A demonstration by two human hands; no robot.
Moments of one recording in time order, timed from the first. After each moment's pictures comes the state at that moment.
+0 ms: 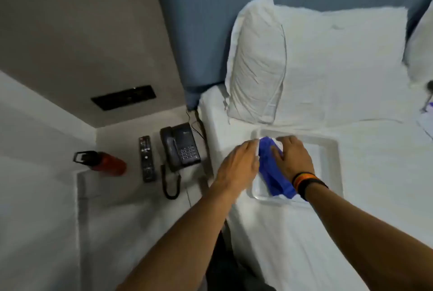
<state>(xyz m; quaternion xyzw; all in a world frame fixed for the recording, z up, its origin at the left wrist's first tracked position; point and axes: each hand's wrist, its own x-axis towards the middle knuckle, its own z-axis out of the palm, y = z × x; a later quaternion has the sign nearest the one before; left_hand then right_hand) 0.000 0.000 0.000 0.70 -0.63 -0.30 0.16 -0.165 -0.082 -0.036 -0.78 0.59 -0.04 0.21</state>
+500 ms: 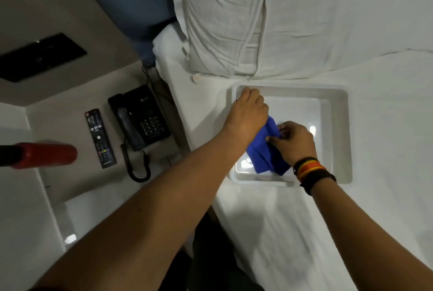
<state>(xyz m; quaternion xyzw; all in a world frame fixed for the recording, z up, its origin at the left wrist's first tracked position) -0.073 -0.117 -0.128 0.52 -0.83 -0.04 -0.22 -0.226 -0.091 -0.142 -0.55 0.74 -0.06 0.39</state>
